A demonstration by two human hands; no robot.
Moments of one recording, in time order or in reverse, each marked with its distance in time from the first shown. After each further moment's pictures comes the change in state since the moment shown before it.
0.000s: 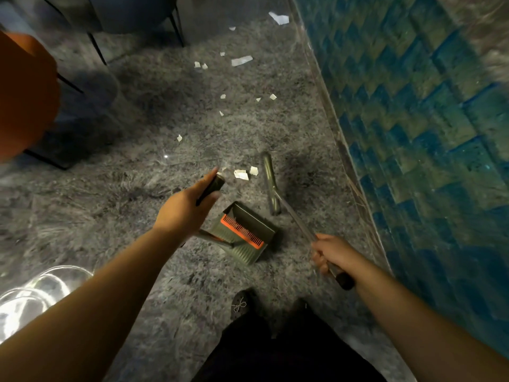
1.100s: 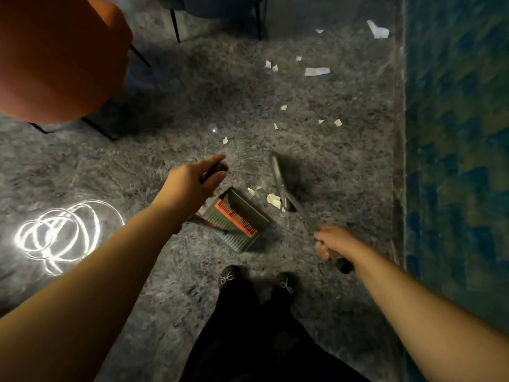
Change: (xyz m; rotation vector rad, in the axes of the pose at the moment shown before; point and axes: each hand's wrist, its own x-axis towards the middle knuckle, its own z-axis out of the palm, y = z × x) left_hand 0.184 -0.006 -0.073 -0.216 0.218 -0.226; right_hand 0.170 -0.235 0.056 -0.421 -0.146 0.032
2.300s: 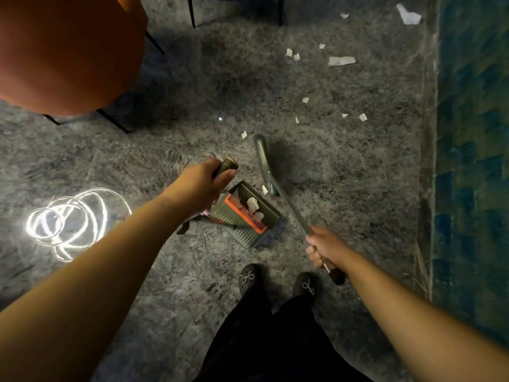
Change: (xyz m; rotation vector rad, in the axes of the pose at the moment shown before) left_hand 0.042 -0.059 -0.063 0.064 -0.260 -0.108; right_hand 0.010 -0.035 0.115 0.073 -0.116 0.013
